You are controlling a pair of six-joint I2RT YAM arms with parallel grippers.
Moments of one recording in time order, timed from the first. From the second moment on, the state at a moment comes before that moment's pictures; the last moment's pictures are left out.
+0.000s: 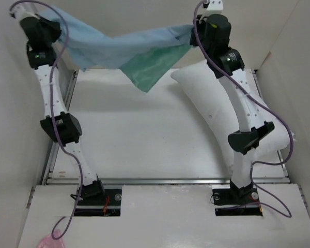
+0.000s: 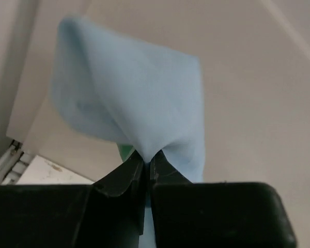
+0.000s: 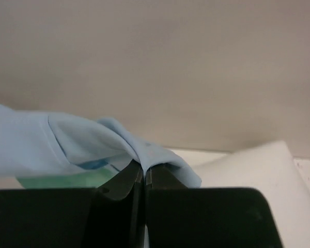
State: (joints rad) left arm 0.25 2.20 2.54 -0.41 0.10 -0.64; right arm 0.47 1.97 2.45 -0.59 0.32 0.11
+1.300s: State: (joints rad) left arm 0.36 1.82 1.58 -0.43 0.09 -0.51; right arm 0.63 1.87 1.72 -0.47 0.16 0.20
